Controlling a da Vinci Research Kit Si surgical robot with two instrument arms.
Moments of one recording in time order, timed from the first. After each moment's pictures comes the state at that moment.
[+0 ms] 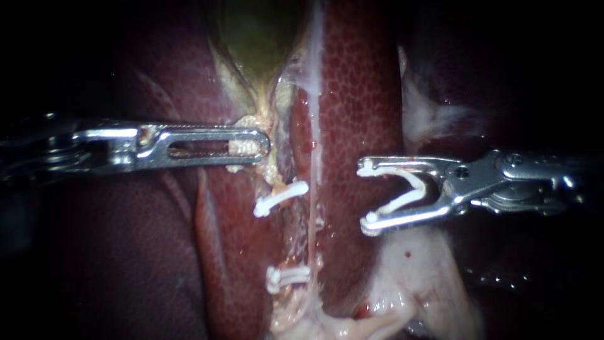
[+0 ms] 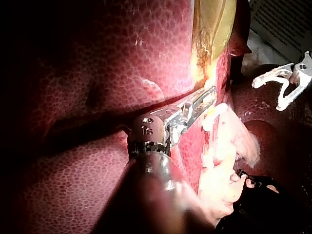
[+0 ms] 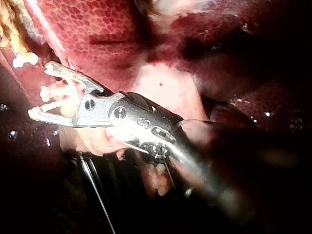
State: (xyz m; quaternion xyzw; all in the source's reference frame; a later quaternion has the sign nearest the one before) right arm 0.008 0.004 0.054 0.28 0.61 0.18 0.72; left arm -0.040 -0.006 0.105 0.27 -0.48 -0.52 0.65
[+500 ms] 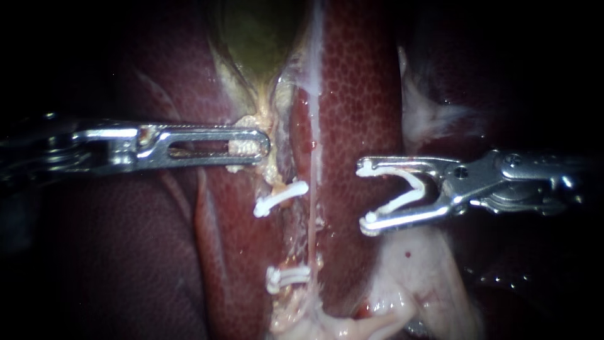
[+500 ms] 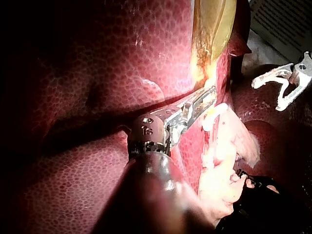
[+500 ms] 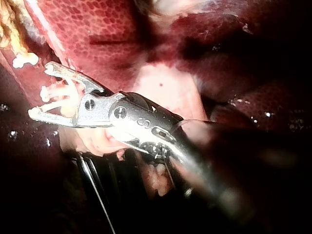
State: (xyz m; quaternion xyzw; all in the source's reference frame) right arm 0.009 0.004 0.054 0.28 0.61 0.18 0.72; left arm -0.040 -0.005 0.105 0.28 -0.48 -0.52 0.65
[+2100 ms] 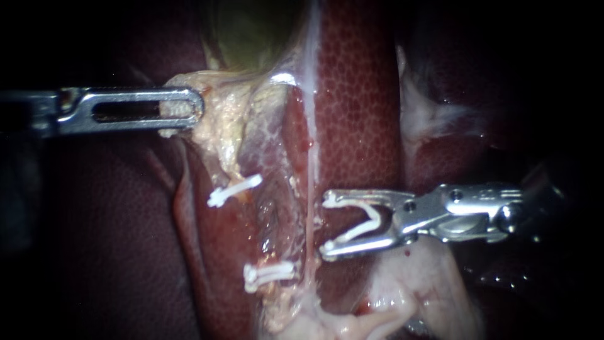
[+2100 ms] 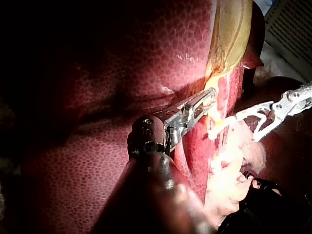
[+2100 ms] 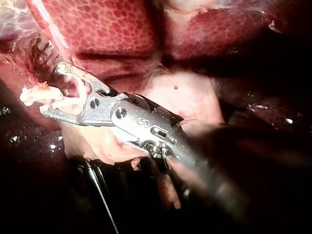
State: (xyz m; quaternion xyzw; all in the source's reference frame) right arm 0.013 -0.003 0.065 0.30 0.55 0.18 0.76; left arm -0.033 -0.002 0.098 0.24 -0.50 -0.54 0.63
